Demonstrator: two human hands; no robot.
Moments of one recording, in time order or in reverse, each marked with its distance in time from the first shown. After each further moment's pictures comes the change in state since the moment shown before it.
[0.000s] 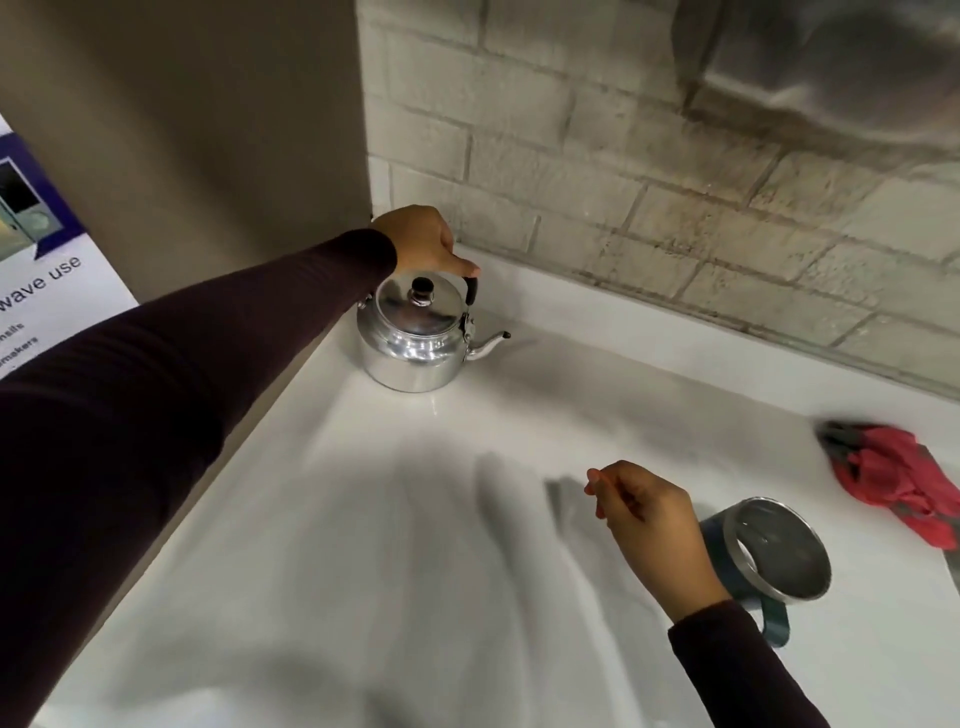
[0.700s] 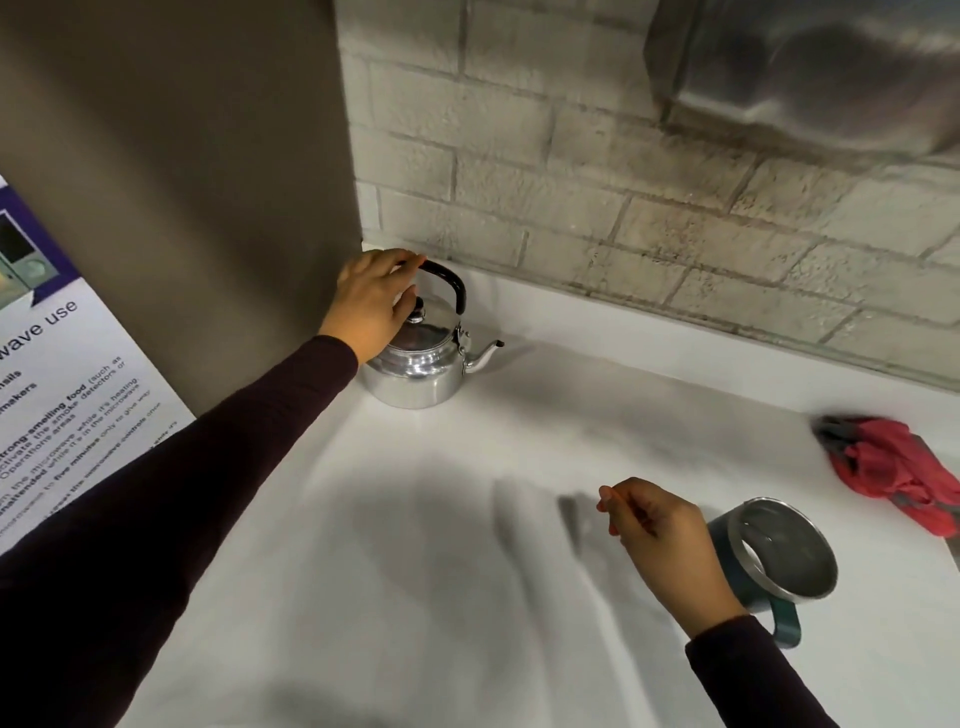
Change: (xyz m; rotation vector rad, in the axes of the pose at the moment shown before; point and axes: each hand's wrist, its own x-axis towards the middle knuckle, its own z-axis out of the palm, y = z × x) left_hand -0.043 -0.046 0.045 0.199 0.530 0.300; right_hand -0.004 0.008 -0.001 0.014 0.031 0.024
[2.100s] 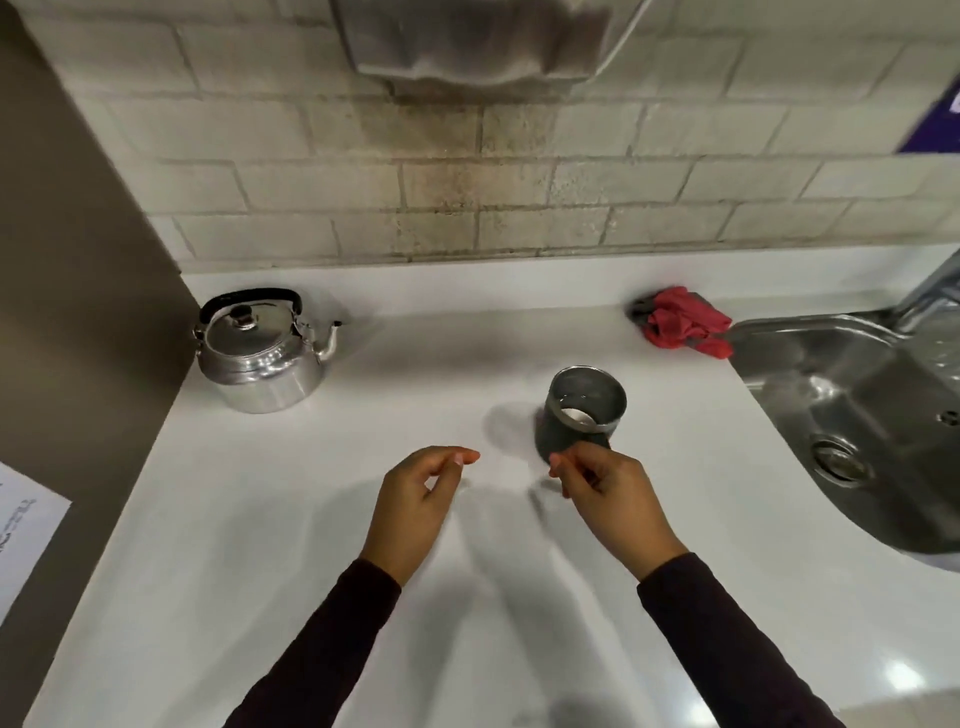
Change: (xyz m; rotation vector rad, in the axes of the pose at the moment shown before) left_hand -0.188 0.260 -0.026 -1.009 -0.366 -0.306; right_hand -0.109 0.039 -0.060 0.030 0.228 0.104
